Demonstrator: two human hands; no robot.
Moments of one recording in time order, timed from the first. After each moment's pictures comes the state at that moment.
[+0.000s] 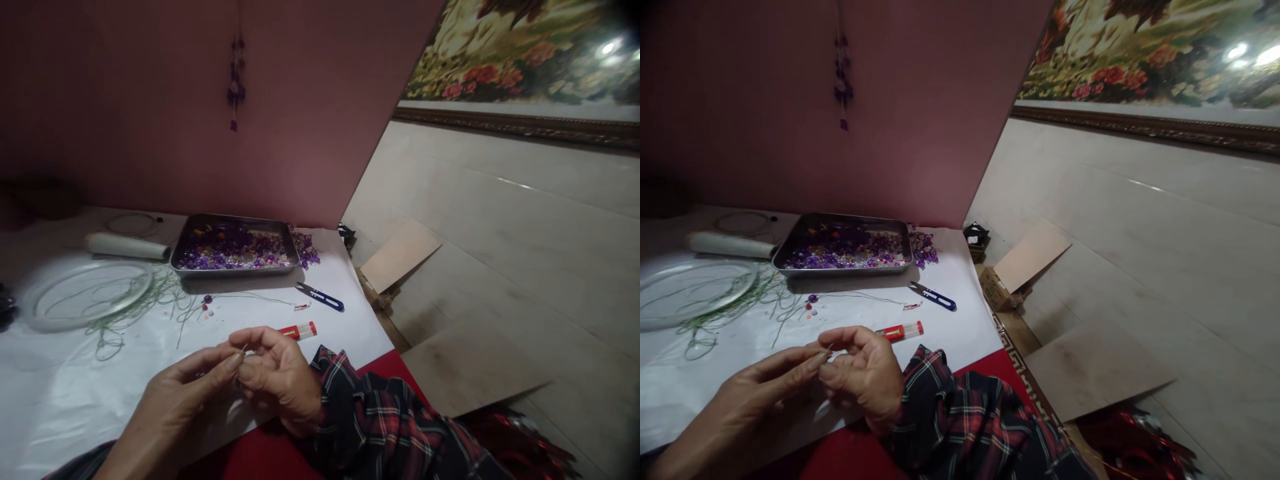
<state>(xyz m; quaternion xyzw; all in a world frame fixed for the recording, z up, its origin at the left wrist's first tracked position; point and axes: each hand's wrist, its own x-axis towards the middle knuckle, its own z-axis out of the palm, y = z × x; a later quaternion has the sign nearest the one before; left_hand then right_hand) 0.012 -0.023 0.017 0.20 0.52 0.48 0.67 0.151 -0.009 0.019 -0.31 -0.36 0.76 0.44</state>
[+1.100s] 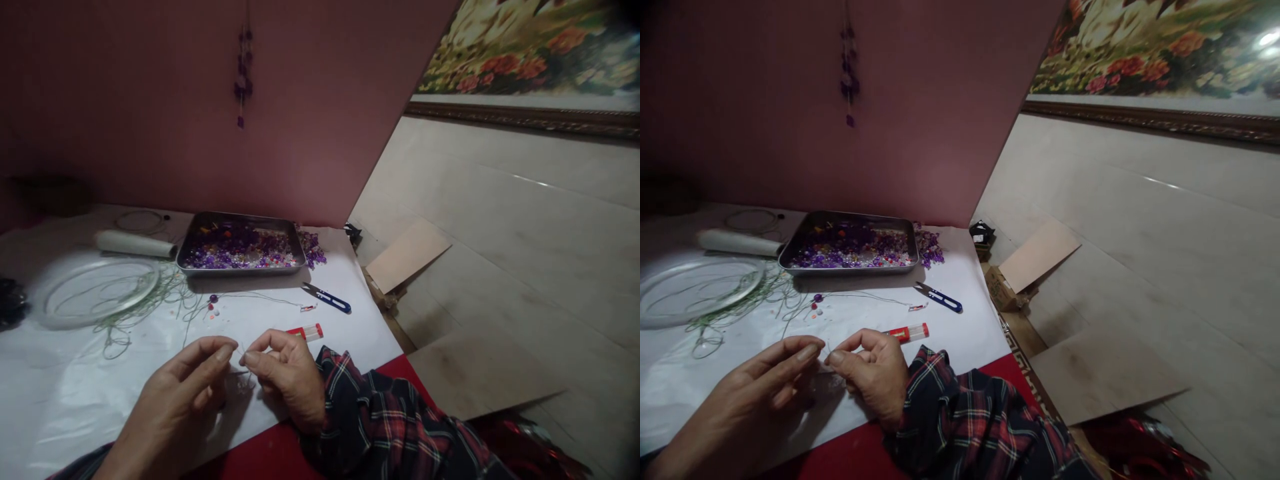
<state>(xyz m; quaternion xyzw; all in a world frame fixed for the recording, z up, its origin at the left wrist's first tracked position) 0.010 -0.022 0.018 0.19 0.52 0.53 0.65 0.150 -0.003 0.020 -0.39 -0.41 0.71 0.42</state>
